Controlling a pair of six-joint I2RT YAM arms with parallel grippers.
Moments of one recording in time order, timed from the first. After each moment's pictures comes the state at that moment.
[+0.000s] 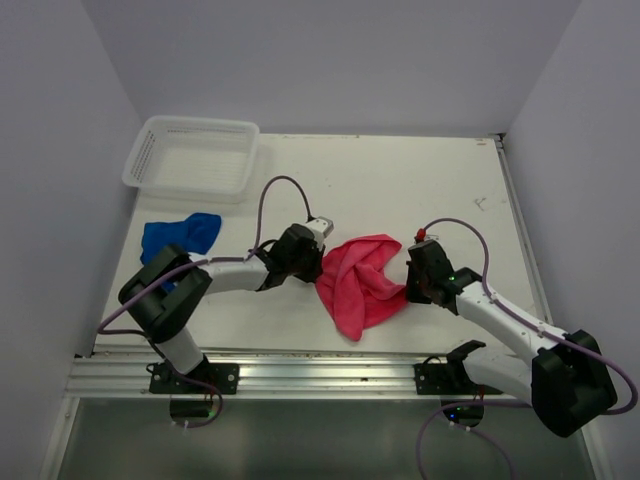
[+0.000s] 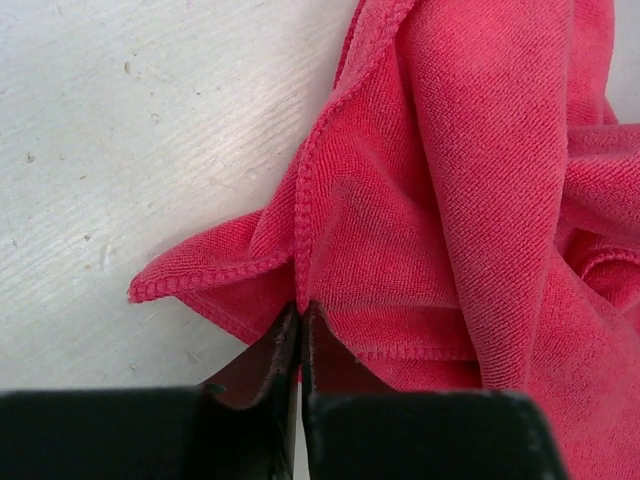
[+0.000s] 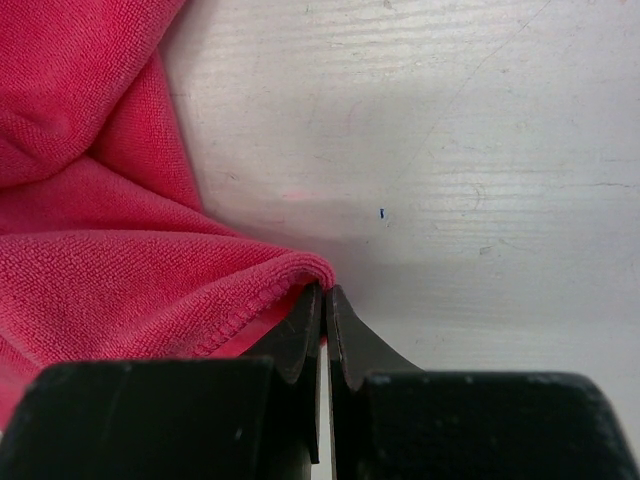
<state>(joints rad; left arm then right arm) -0.76 1.68 0.79 0.13 0.04 -0.31 0.47 1.08 0.52 -0.49 0.16 0.54</state>
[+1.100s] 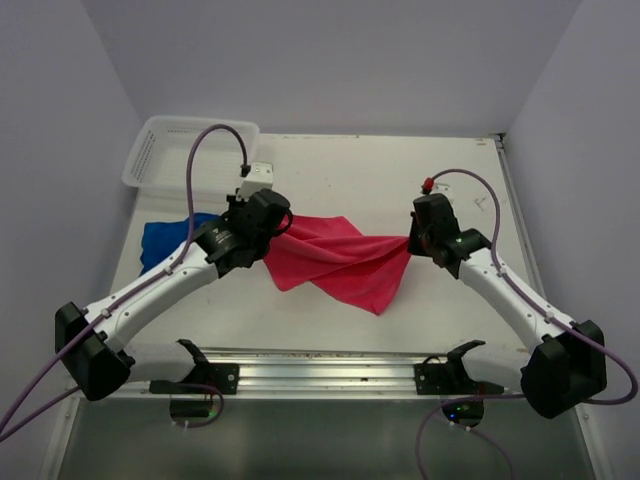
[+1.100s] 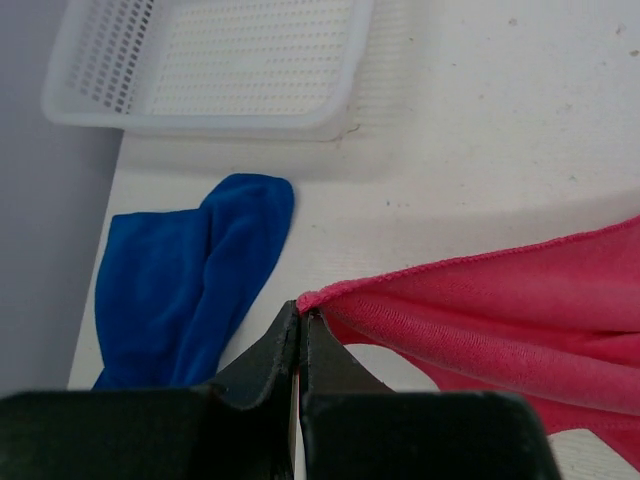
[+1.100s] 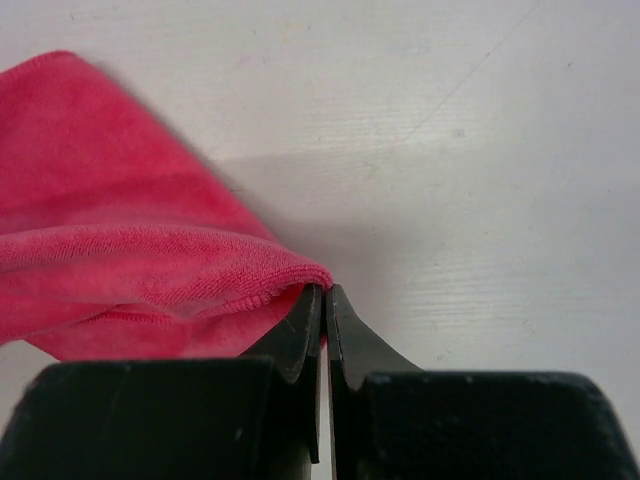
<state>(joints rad) -0.76 1.28 1.16 -0.68 -0.87 -0.33 0.42 1.18 0.87 -0.55 0.30 0.45</state>
